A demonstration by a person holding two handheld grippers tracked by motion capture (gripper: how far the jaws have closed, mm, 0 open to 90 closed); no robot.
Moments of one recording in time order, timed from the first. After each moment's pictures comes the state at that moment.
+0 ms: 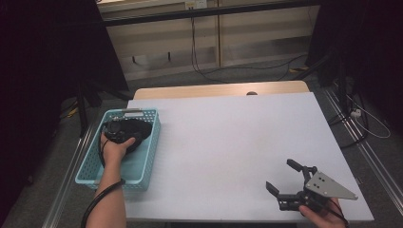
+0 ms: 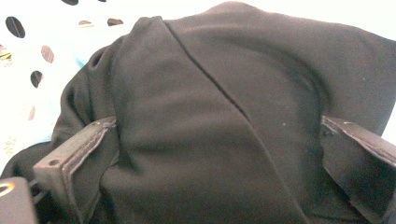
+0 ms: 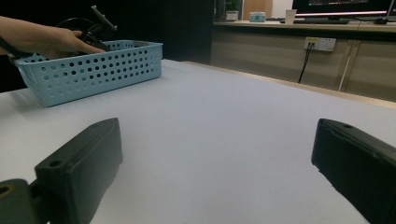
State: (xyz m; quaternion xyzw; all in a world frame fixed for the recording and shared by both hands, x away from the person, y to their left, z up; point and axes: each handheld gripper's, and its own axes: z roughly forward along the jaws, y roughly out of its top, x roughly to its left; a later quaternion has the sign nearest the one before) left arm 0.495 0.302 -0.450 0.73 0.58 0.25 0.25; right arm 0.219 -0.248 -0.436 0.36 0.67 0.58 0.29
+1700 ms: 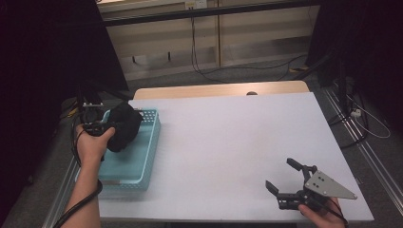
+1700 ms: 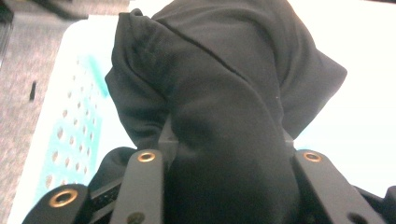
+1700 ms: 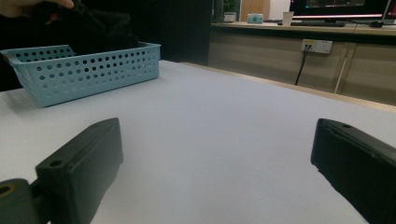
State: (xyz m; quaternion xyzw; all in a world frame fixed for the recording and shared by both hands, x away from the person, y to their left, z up) left arm 0.459 0.316 -0.340 0.71 0.60 0.17 0.34; right arm 0.221 -0.247 -0.435 0.36 0.67 0.58 0.30
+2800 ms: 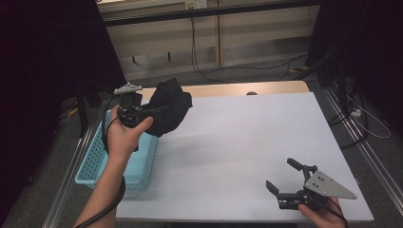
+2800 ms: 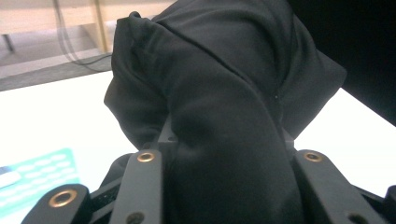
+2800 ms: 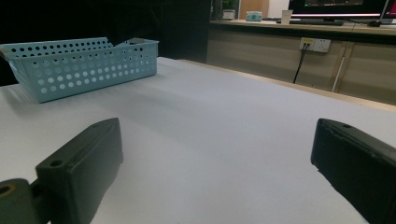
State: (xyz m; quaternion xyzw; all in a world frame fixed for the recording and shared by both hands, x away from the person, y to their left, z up) left arm 0.418 0.180 -0.274 0.77 0.41 0.13 0.48; right arm 0.221 -0.248 -0.436 0.36 0.67 0.58 0.30
